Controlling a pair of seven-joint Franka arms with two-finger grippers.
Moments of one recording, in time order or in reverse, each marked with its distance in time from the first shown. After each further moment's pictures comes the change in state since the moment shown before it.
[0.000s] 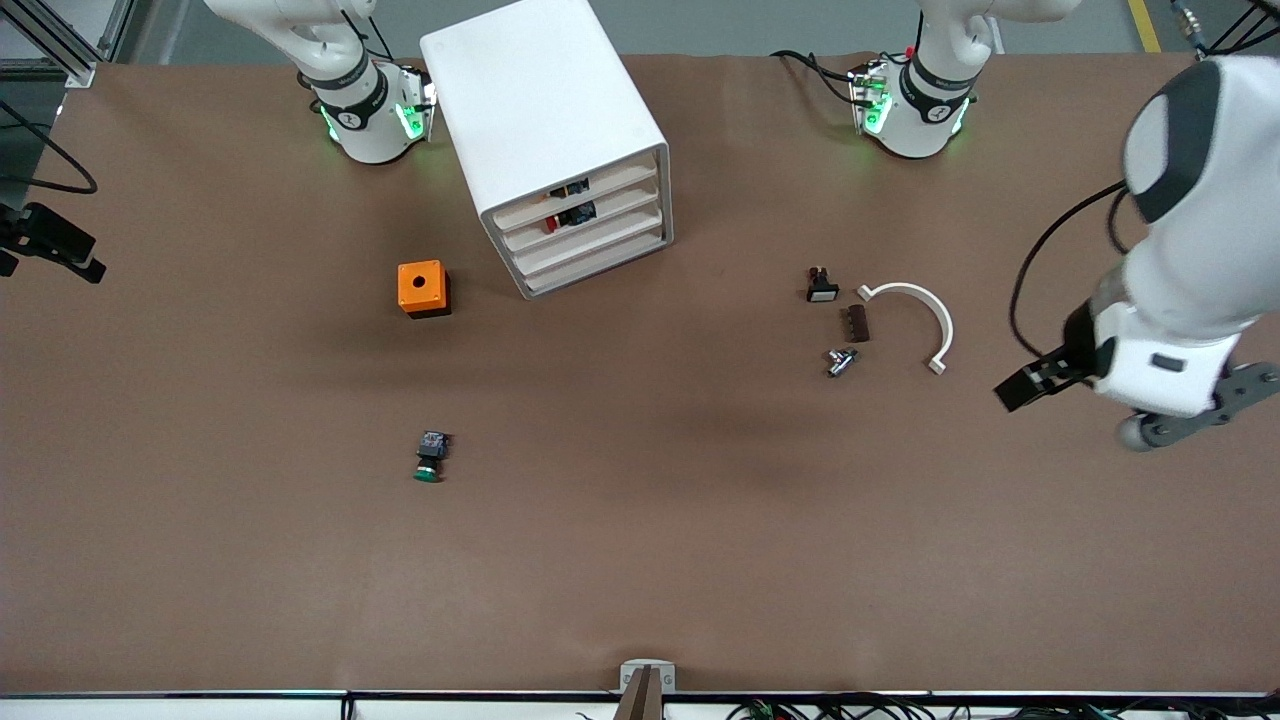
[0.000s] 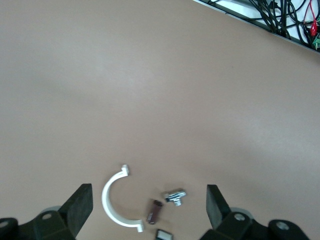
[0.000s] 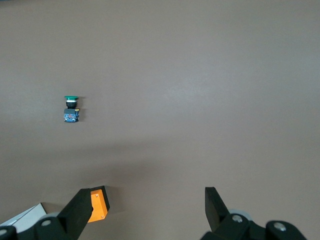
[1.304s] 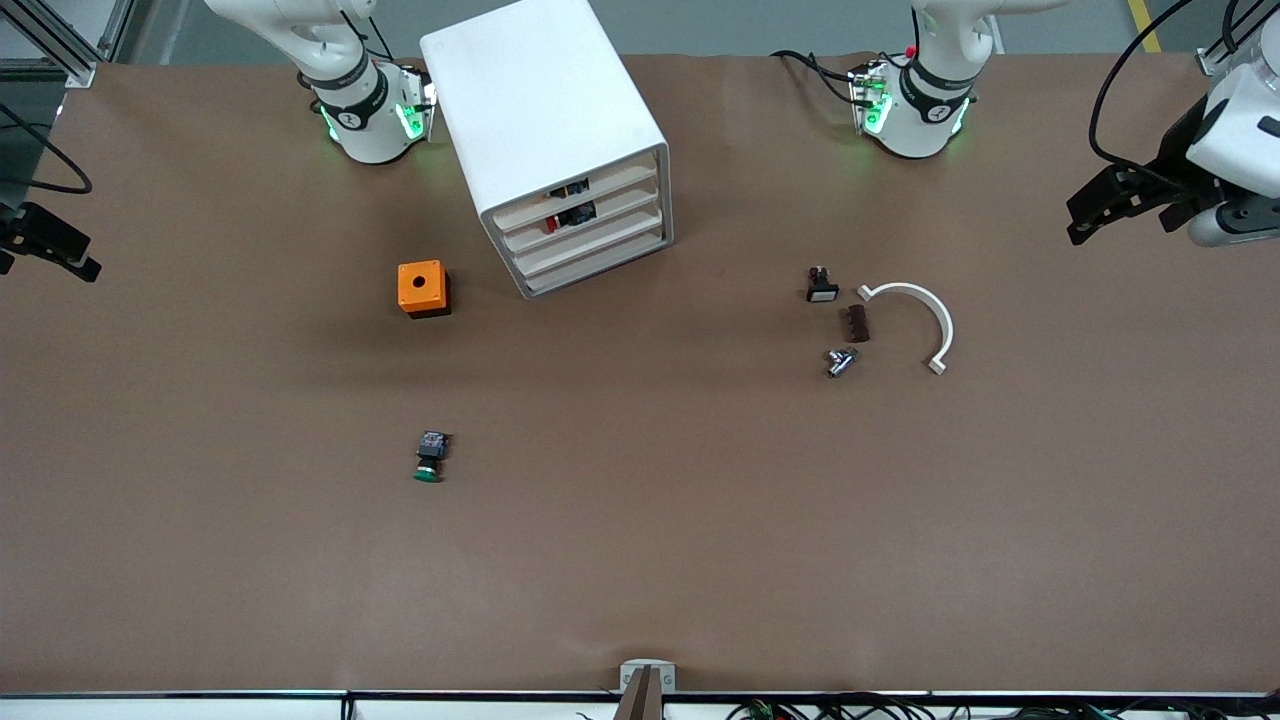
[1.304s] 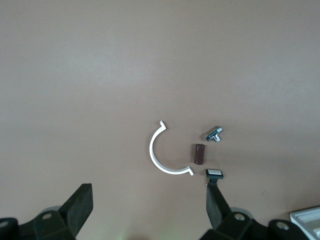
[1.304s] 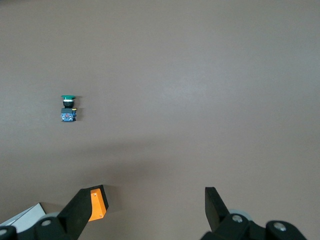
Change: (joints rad) left arm 0.256 -0.414 -0.200 -0.374 -0.038 -0.066 0.365; right arm -0.013 -0.001 -0.002 -0.002 0.000 -0.005 -0.001
